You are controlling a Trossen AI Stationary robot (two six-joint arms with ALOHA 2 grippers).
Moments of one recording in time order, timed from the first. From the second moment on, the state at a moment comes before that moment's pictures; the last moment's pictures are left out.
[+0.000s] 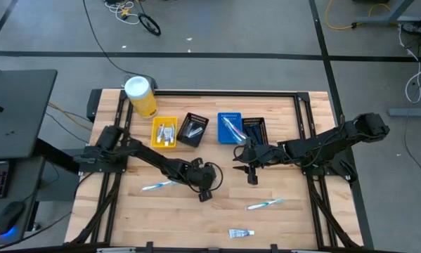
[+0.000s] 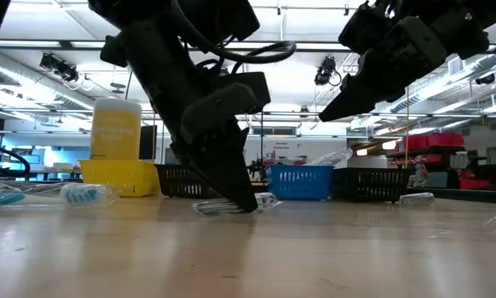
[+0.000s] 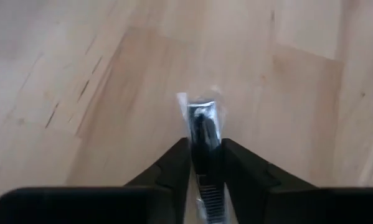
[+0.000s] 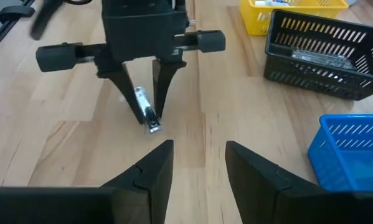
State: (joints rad) left arm -0.28 1.98 1.11 -0.11 -0.26 -0.52; right arm 0.19 1.33 0.59 0.13 0.15 0.10
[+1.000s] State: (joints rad) left arm 0.14 1.75 1.11 -0.47 -0.56 -0.61; right arm 0.19 1.33 0.59 0.13 0.15 0.11
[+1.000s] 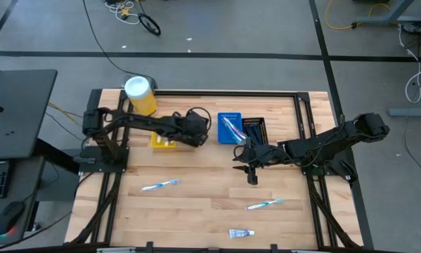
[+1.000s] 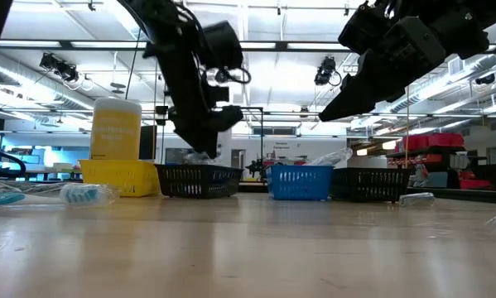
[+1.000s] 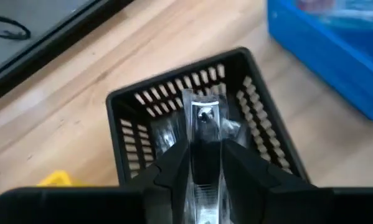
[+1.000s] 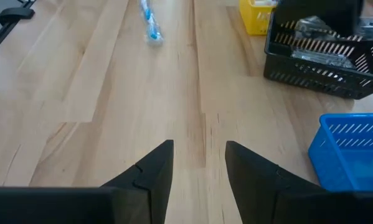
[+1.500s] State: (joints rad) left arm 0.18 1.78 1.11 -0.45 -0.53 -0.56; right arm 0.27 1.30 0.59 -0.10 -0.18 0.10
